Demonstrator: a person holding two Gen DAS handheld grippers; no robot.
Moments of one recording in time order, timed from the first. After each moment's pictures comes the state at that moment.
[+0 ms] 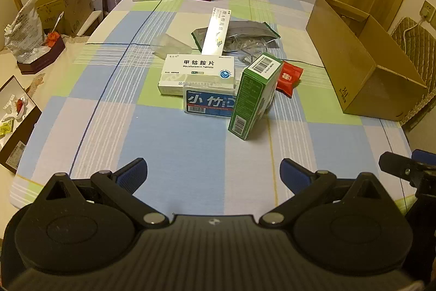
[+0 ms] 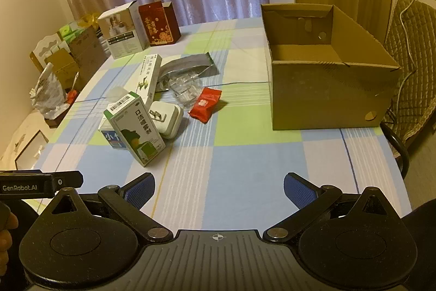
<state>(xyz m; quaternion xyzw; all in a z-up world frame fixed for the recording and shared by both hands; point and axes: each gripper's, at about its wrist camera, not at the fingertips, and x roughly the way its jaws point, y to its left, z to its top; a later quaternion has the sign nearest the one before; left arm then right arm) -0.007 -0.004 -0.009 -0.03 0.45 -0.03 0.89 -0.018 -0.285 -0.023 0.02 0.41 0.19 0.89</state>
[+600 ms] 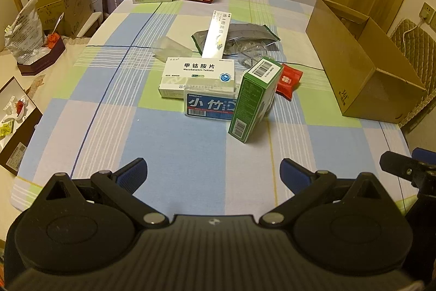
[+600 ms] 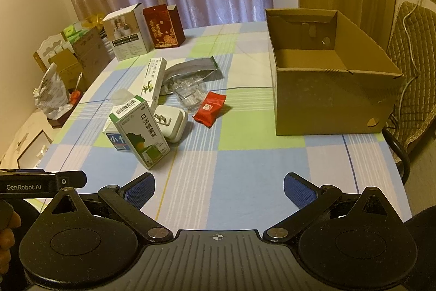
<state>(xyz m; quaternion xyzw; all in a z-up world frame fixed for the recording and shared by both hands) -0.006 -0.002 -0.007 -0.03 0.45 -0.03 0.89 -0.020 -0.281 -0.018 0.01 0.40 0.20 0.89</state>
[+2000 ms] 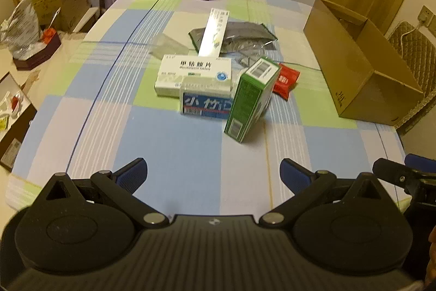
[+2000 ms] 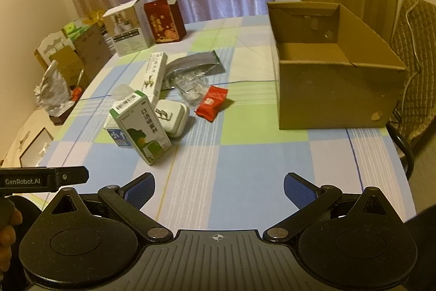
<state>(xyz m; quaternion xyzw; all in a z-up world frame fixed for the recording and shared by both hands) -0.001 0.001 -0.004 -0.04 0.45 -0.04 0.89 -0.018 -0.279 -0.021 0.01 0.41 0.22 0.89</state>
